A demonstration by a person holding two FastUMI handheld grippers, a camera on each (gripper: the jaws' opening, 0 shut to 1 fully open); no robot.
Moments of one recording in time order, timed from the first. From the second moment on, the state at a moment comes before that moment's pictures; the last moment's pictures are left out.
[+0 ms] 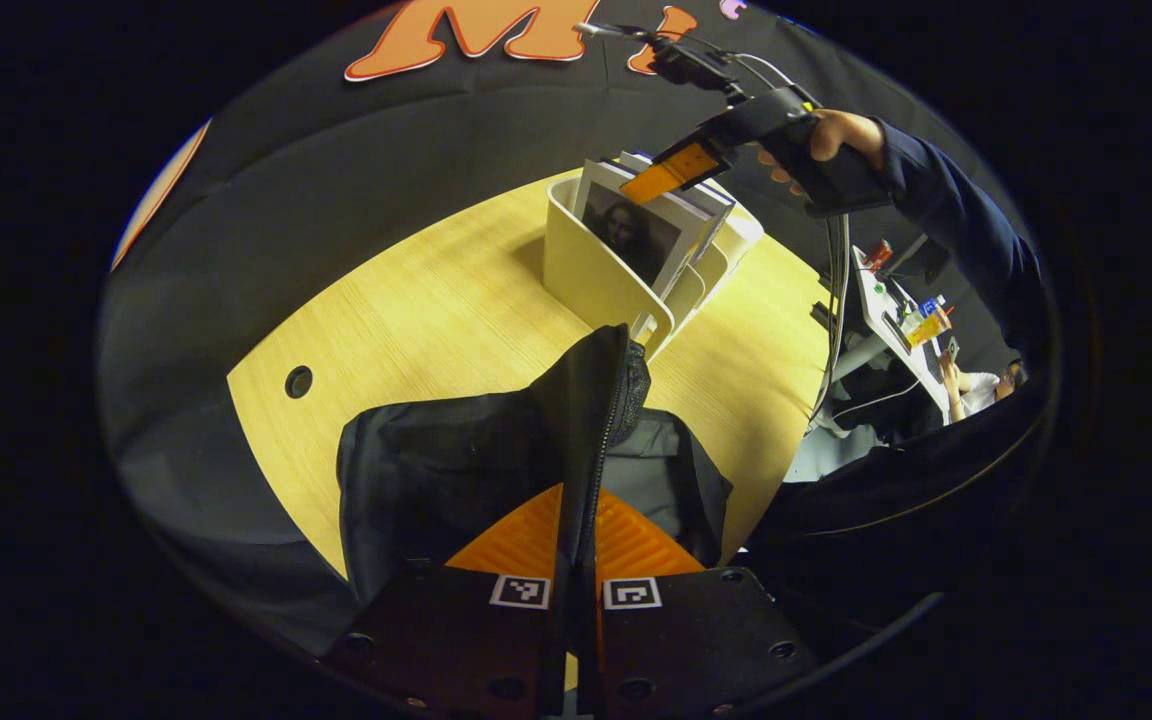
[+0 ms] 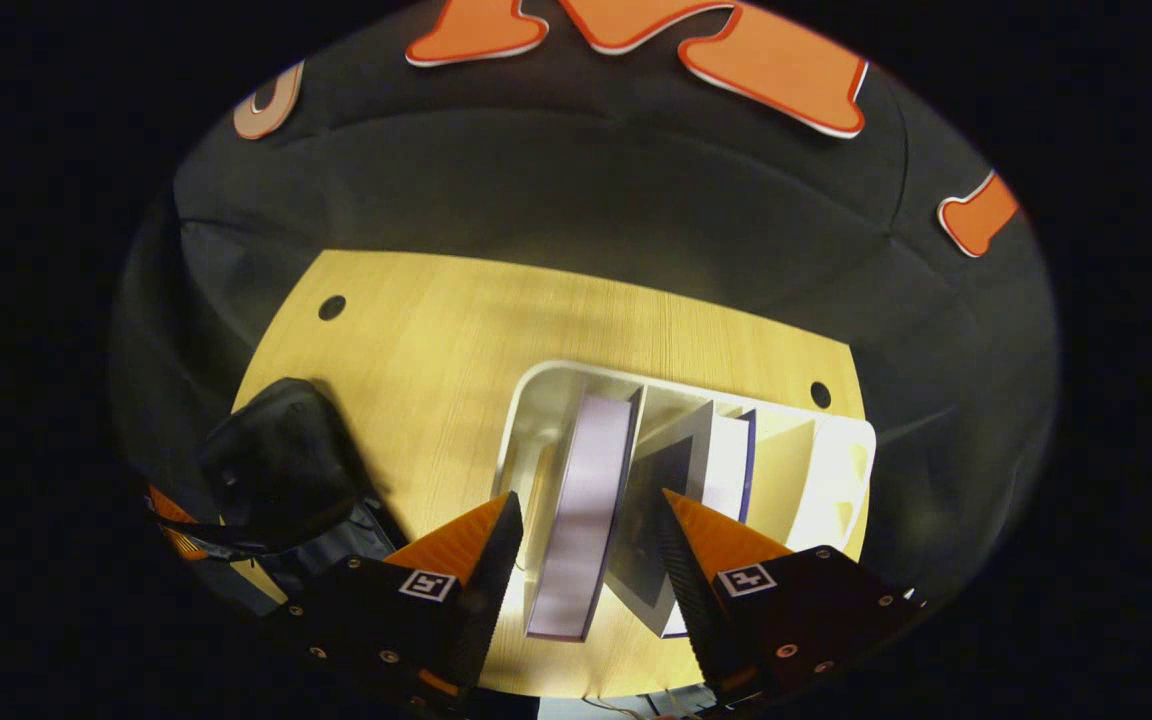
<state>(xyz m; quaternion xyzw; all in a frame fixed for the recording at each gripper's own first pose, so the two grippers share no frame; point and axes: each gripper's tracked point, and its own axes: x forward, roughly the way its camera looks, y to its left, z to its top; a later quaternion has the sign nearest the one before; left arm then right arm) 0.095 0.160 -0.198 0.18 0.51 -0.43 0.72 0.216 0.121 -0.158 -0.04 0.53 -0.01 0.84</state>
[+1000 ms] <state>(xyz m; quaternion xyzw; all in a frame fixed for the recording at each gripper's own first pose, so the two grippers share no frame) 0.098 0.159 -0.207 0.17 0.52 -0.46 0.70 0.153 0.120 -0.122 0.04 0.57 -0.04 0.82</state>
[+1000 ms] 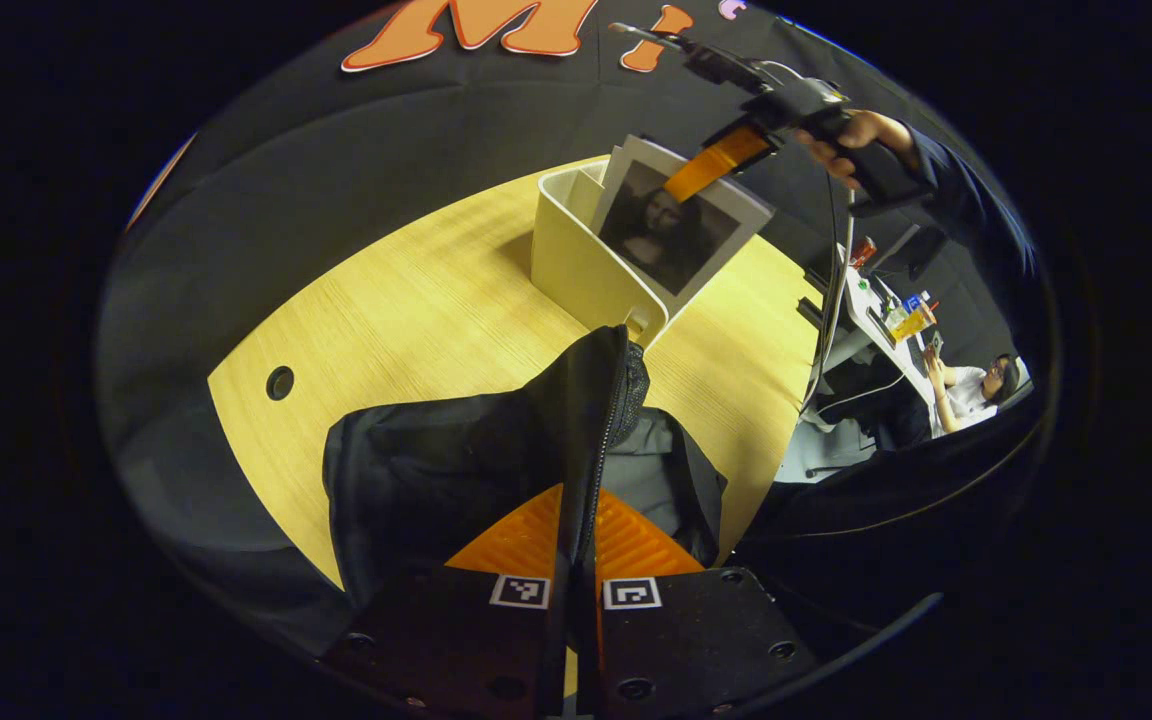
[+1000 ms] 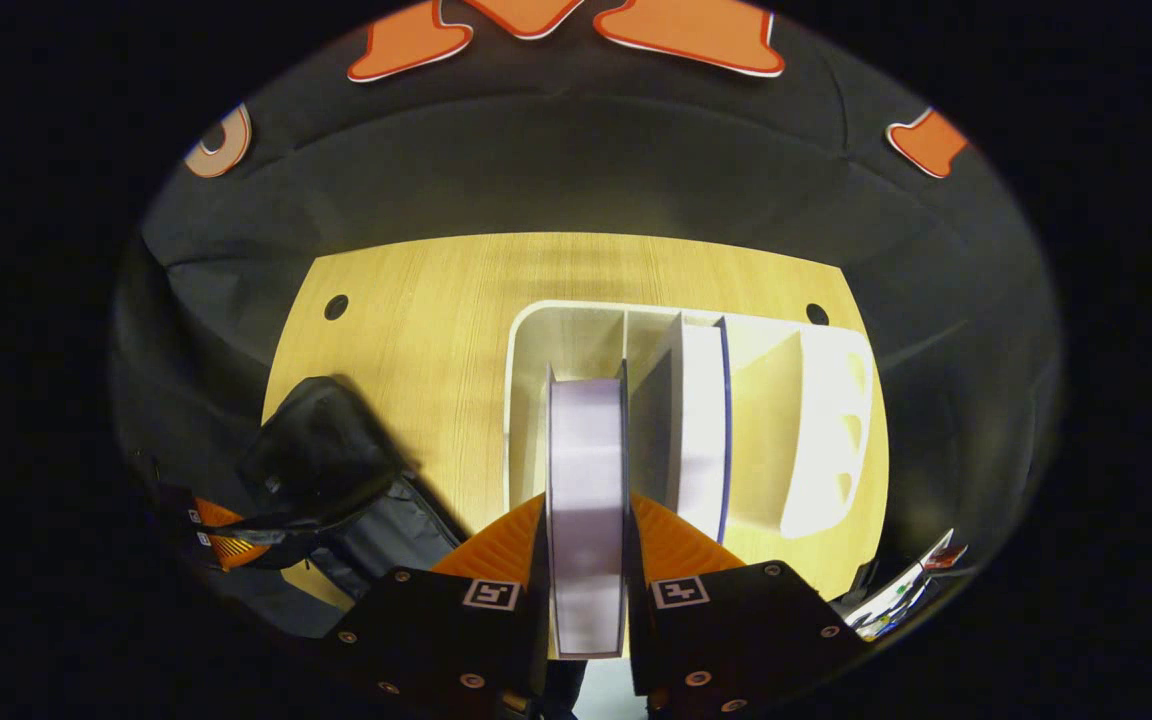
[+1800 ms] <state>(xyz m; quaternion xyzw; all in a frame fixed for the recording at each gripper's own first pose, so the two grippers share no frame) 0.090 0.149 -0.209 0.18 0.52 -0.48 0.69 0.026 0.114 -0.085 0.17 0.51 -0.05 0.84</state>
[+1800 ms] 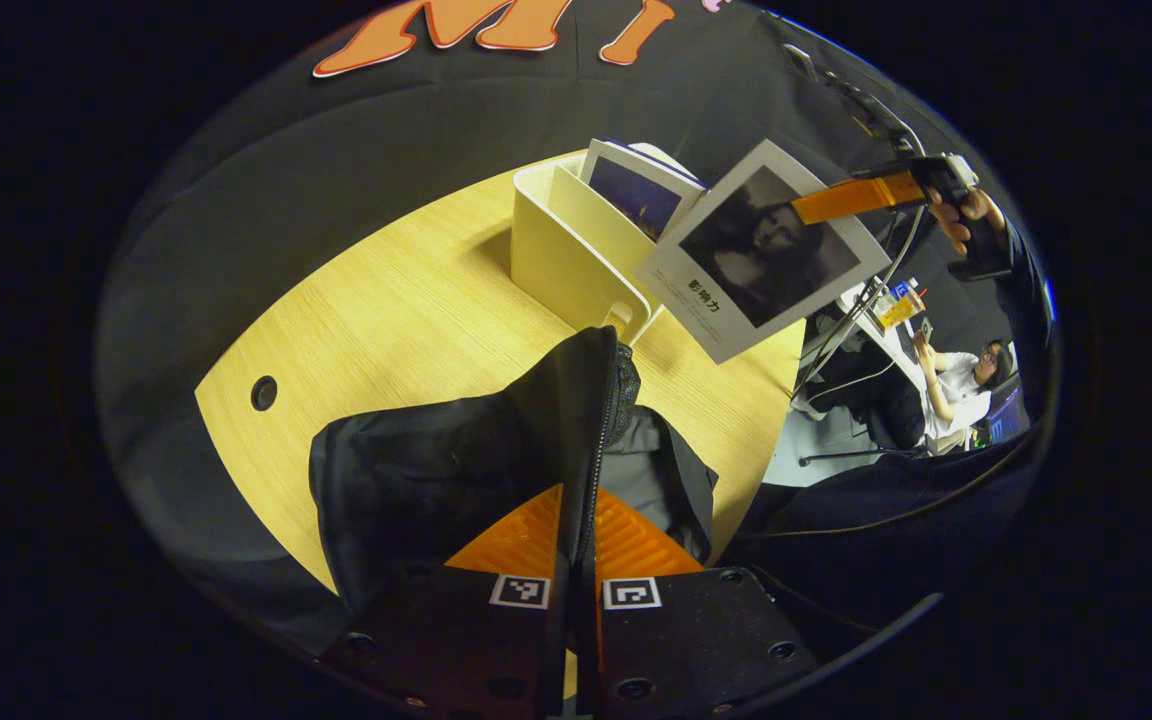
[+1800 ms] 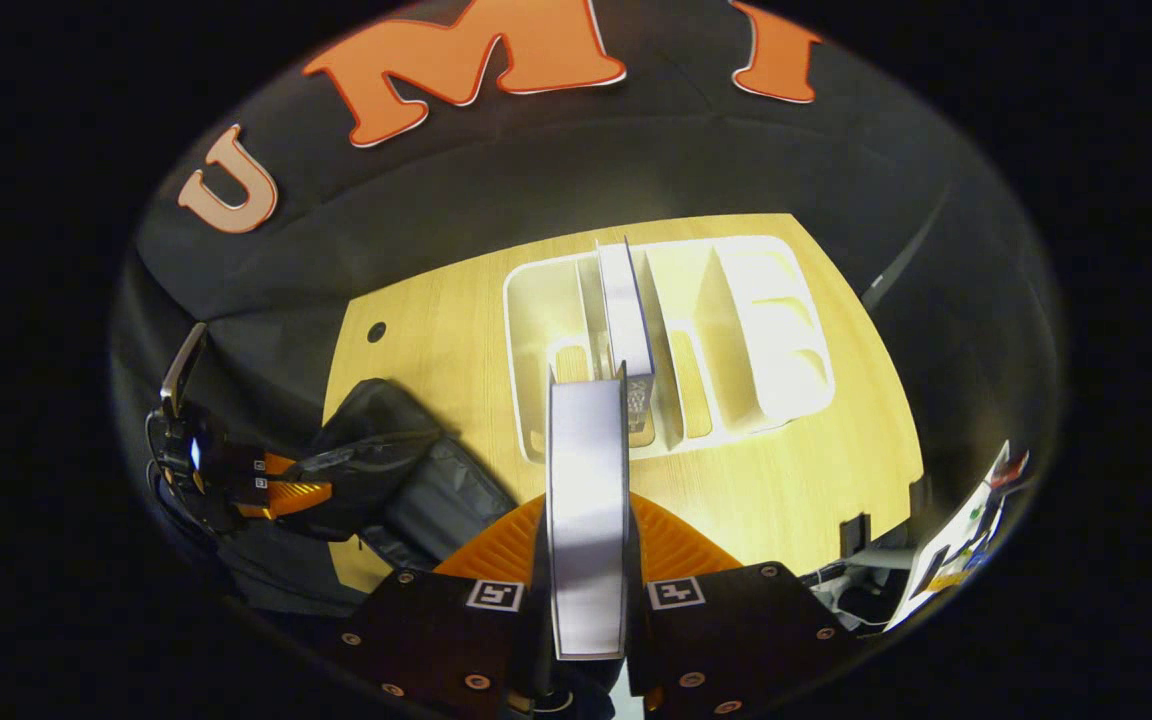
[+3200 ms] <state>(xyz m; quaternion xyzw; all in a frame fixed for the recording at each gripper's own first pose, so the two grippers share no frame) 0.098 0.120 -0.205 0.17 0.51 -0.47 0.70 -0.028 0.209 -0.144 0.43 0.42 0.04 0.80</state>
